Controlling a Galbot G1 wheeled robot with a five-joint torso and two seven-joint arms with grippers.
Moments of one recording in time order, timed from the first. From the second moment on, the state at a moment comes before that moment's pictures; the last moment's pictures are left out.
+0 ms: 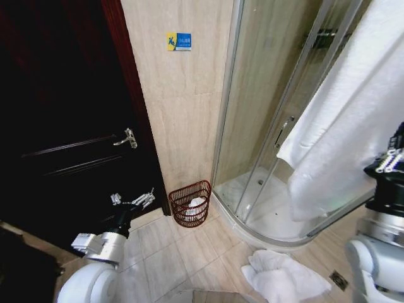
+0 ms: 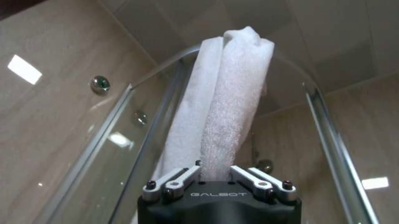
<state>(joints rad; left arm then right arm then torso) 1.76 -1.52 -0.76 -2.50 -0.35 0.17 0.13 -1.45 1.28 1.06 2.33 0.19 0.37 0.16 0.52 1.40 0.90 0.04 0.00</state>
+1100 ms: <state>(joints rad) 1.76 -1.52 -0.76 -2.50 -0.35 0.17 0.13 -1.54 1.53 0.89 2.30 -0.06 0.38 0.15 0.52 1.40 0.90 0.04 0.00</state>
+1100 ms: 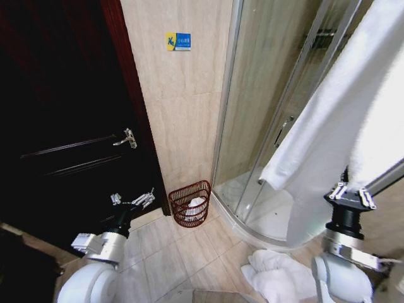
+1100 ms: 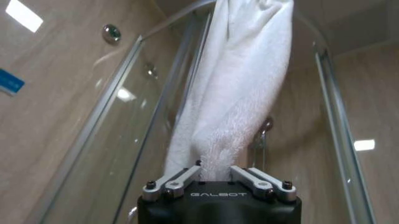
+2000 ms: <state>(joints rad) 1.76 -1.52 -0.76 -2.50 -0.35 0.17 0.13 -1.52 1.38 1.09 2.50 0.12 0.26 0.16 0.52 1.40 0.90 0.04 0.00</state>
